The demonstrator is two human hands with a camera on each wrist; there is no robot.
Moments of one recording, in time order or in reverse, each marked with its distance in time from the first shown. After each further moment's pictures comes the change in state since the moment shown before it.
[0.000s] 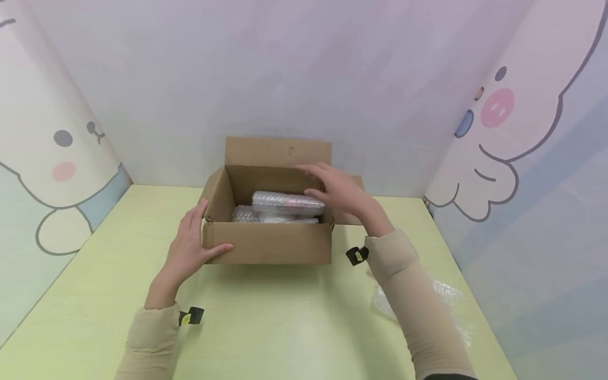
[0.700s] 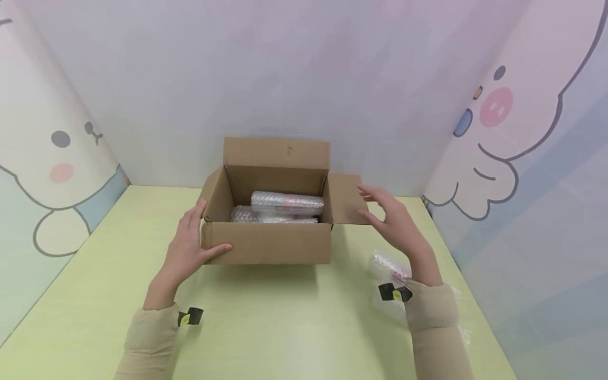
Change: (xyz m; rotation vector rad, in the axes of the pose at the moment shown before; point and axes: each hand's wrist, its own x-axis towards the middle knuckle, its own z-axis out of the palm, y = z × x) left_hand 0.000 0.001 0.000 -0.005 -0.007 -0.006; right_hand -0.107 0.054 0.013 0.041 0.378 0.032
